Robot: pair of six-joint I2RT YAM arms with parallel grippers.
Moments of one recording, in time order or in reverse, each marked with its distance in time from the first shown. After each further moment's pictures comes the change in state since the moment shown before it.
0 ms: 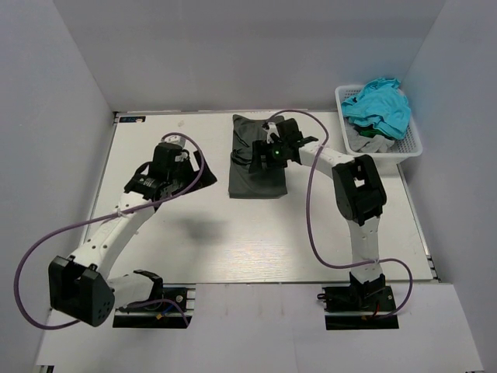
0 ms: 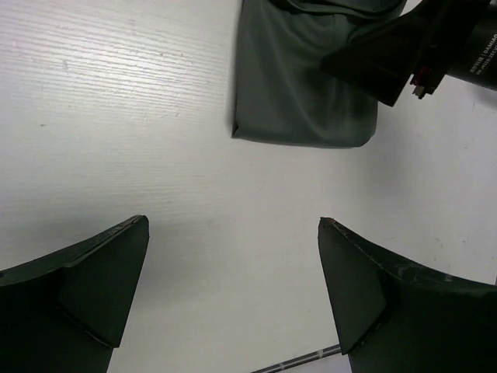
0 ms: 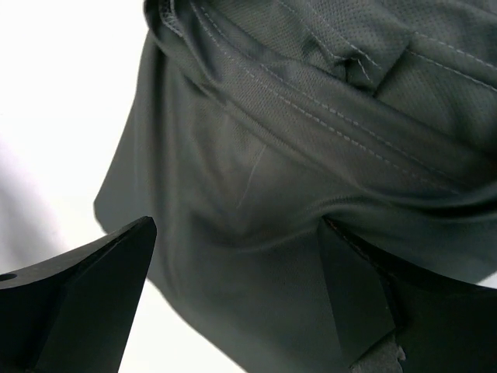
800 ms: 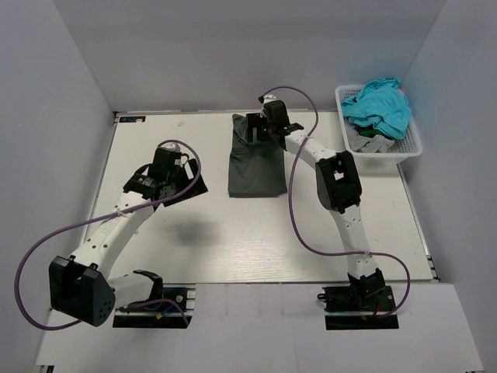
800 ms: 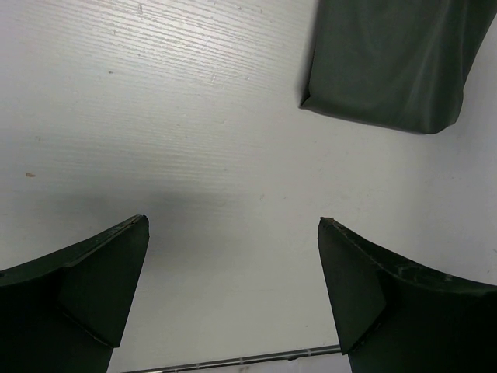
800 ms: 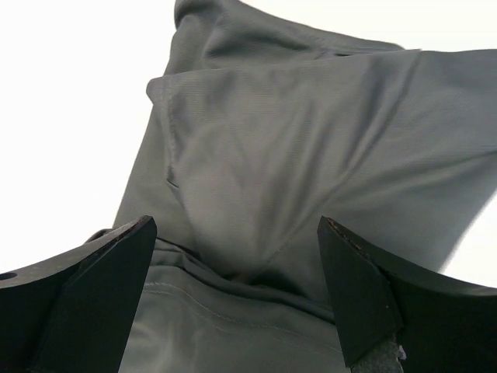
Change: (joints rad) left arm 0.018 -0.010 -0.003 -0.166 -0.098 -0.001; right arm 0.014 0.322 0.488 0.101 0.379 0.024
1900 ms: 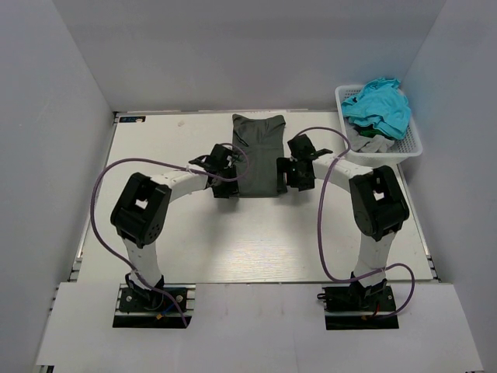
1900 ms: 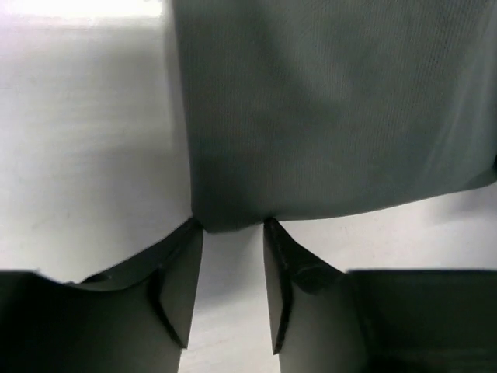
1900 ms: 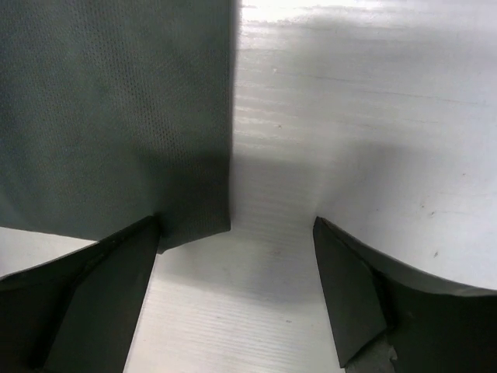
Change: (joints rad) left arm -0.176 0.671 0.187 0.330 0.085 0.031; right arm -0.029 -0.549 -0.793 -0.269 0.034 0.124
